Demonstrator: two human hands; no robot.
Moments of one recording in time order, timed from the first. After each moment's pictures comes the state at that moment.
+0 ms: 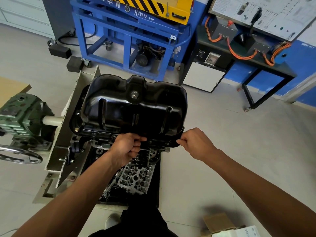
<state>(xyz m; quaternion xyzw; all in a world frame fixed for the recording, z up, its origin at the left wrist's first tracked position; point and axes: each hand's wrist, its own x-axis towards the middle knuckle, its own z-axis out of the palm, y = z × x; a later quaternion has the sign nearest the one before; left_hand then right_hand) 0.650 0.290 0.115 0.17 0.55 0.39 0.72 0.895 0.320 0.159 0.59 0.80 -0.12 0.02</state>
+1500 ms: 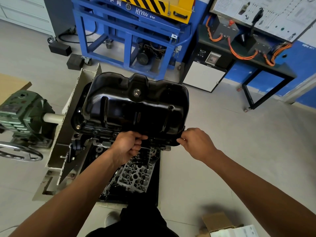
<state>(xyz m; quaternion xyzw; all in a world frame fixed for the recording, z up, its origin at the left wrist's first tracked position) 0.648 0.289 0.116 0.19 0.55 0.39 0.71 0.896 0.316 0.151 0.59 0.80 -0.06 0.01</state>
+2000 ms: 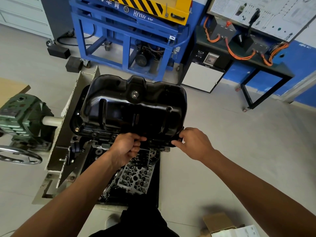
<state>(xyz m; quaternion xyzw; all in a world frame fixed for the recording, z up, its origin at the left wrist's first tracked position) 0.647 0.291 0.112 0.18 0.55 0.38 0.72 0.896 0.318 0.144 0.60 0.80 -0.07 -0.03</state>
